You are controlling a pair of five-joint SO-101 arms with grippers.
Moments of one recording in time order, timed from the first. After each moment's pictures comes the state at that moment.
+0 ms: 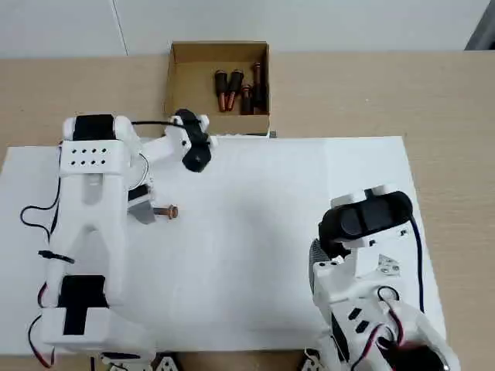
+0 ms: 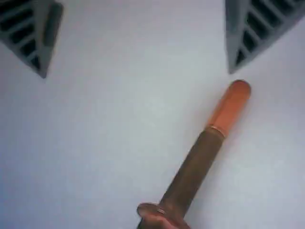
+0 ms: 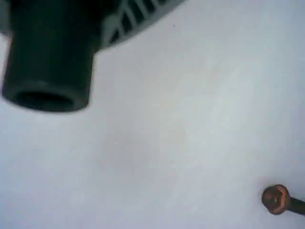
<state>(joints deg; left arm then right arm) -5.2 2.5 -0.7 97.7 -67.6 -16.4 -86.1 43.0 91.1 -6.1</state>
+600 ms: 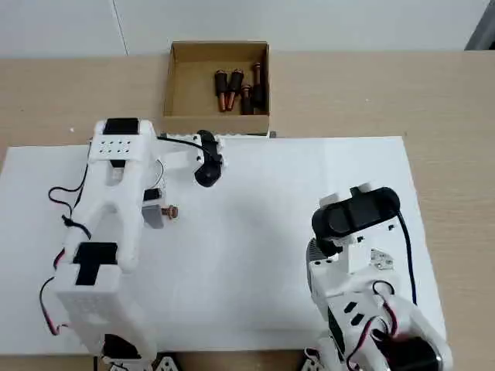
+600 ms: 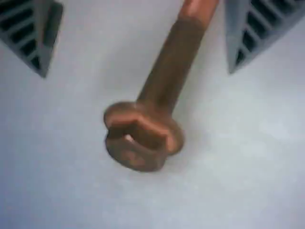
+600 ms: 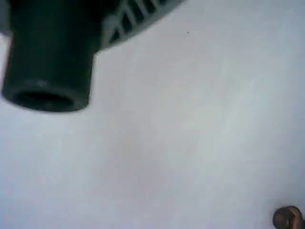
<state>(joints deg) -3.5 19.2 -1.1 88.2 -73.2 -16.4 -86.1 46.4 88.8 -2.4</state>
